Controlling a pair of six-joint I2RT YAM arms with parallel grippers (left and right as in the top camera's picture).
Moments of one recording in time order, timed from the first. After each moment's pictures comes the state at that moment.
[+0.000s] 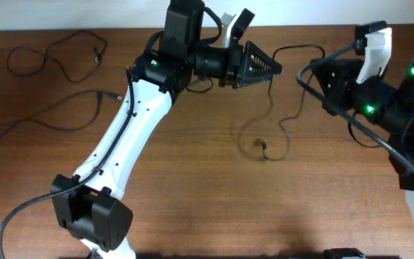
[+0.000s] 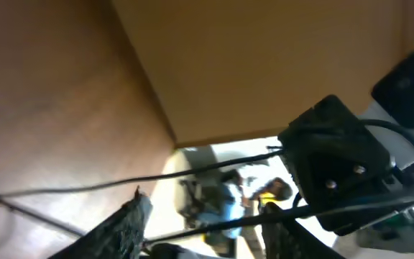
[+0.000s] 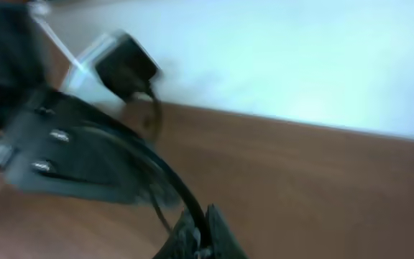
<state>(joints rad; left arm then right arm) -0.42 1.84 1.83 -0.45 1.19 -0.74 0.04 1.19 1.51 -0.74 -0.50 0.11</state>
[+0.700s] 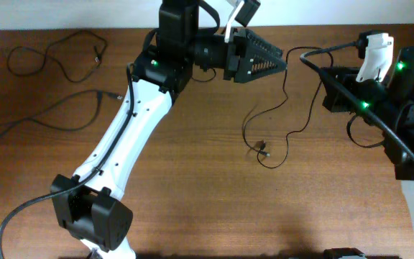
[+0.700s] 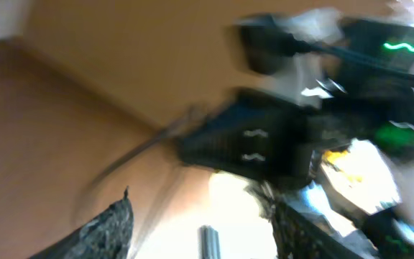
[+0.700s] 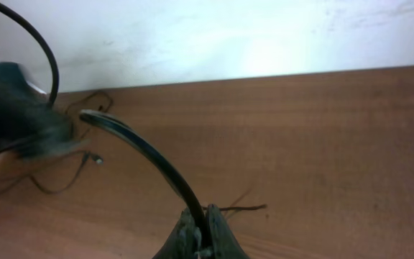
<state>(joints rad) -0.42 1.84 1.83 -0.20 1.25 -0.43 0.04 1.23 1.51 -0.83 -0.35 0.21</state>
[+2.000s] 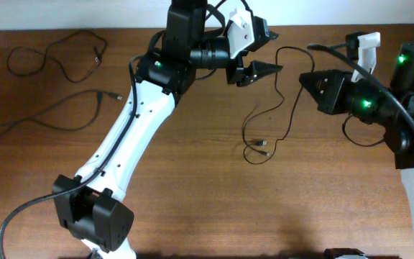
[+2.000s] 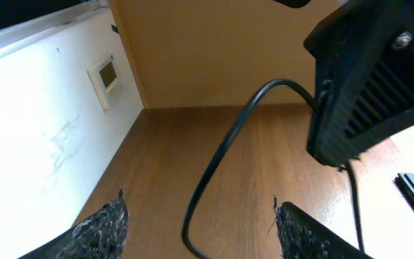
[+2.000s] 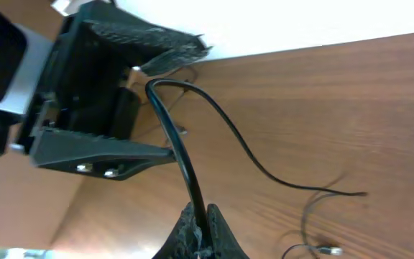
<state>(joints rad) -0.44 1.84 1.83 -0.31 0.98 0.43 -0.01 1.27 1.51 -0.84 -0.73 0.27</state>
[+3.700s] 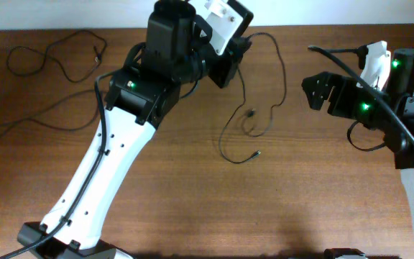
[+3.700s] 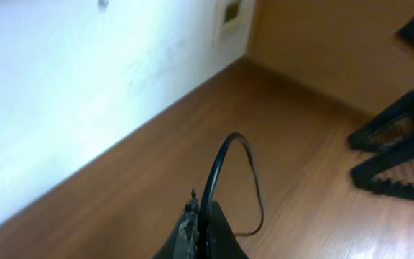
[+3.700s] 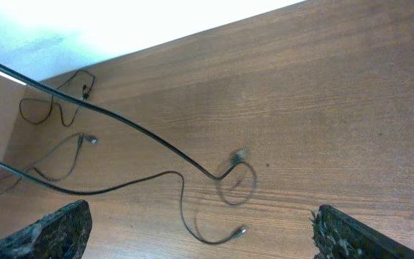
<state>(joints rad) -0.47 1.64 1.83 -0.60 0.42 0.12 -0.01 1.27 1.51 -0.97 -0.36 0.29</state>
